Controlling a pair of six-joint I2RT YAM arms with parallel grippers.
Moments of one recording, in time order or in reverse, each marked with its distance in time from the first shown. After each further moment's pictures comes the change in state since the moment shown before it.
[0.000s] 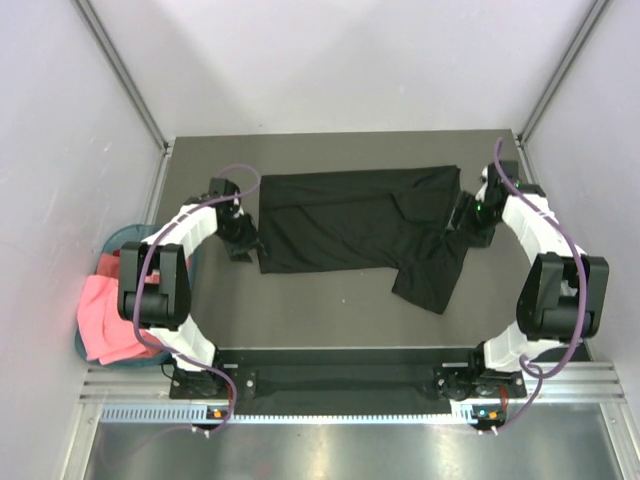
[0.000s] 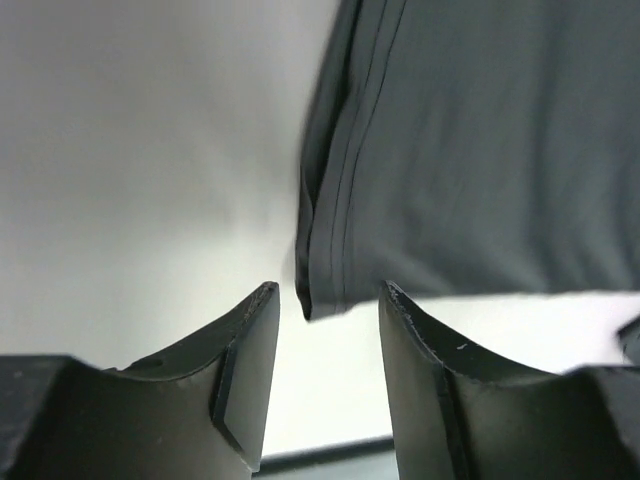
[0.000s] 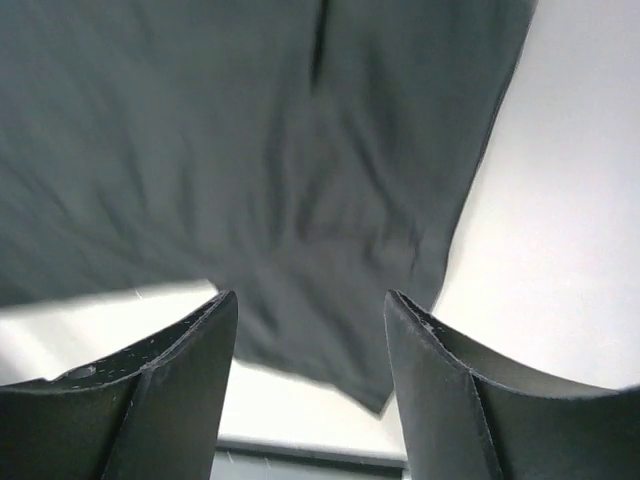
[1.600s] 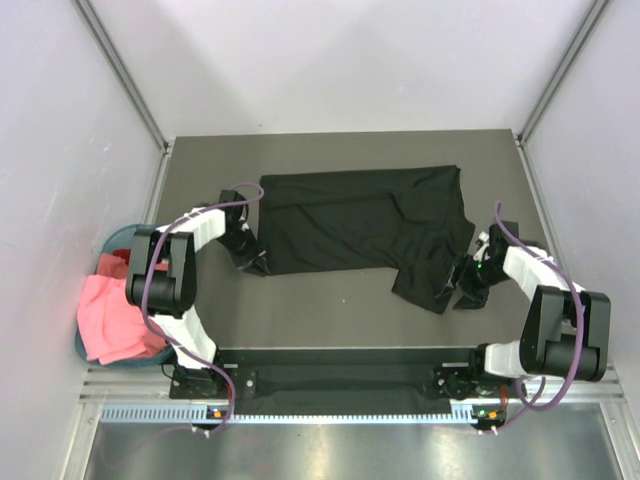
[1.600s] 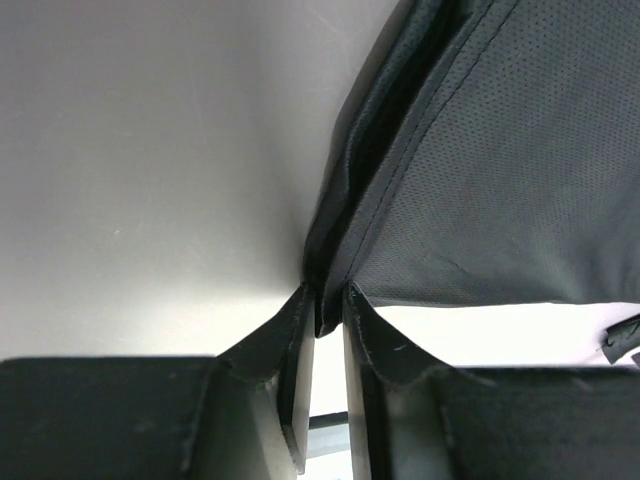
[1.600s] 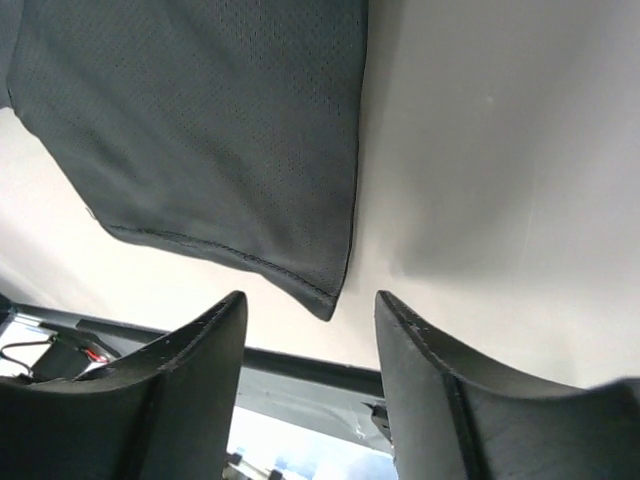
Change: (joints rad) left arm -0.033 0.095 -0.077 -0.029 0.065 -0.142; right arm -0.080 -0.229 -0.544 0.023 -0.181 -0.011
